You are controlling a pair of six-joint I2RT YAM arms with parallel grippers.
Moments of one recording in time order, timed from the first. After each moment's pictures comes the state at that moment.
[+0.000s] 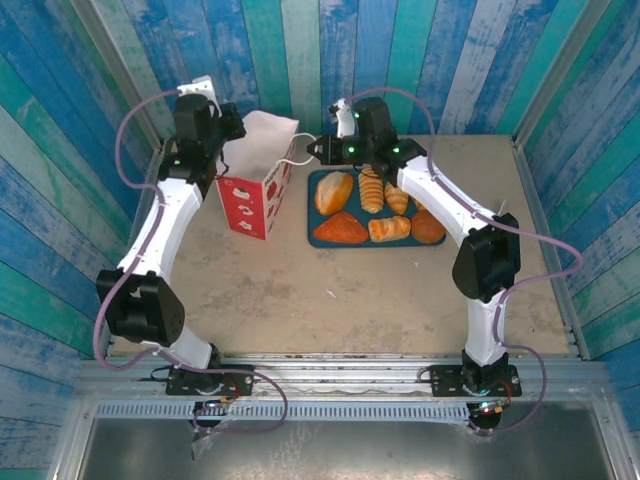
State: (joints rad) left arm -0.13 1.56 1.50 -0.15 0.00 -0.33; right arm 0.55 2.00 1.90 -0.37 -0.47 0.48
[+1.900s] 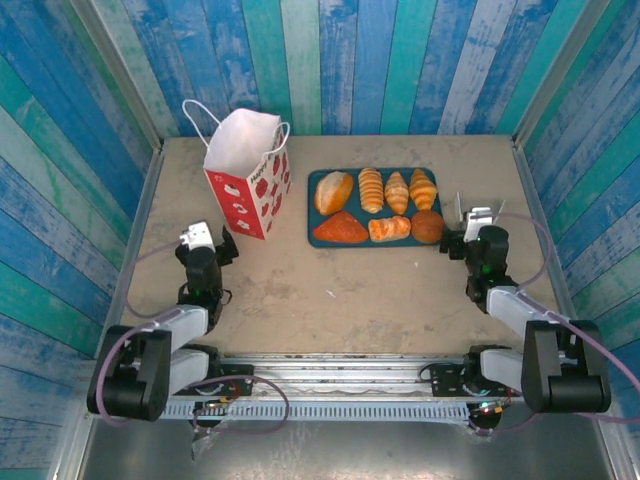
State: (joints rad) left arm -0.11 1.17 0.15 0.79 -0.36 -0.14; right arm 0.00 1.20 0.32 0.47 0.03 -0.05
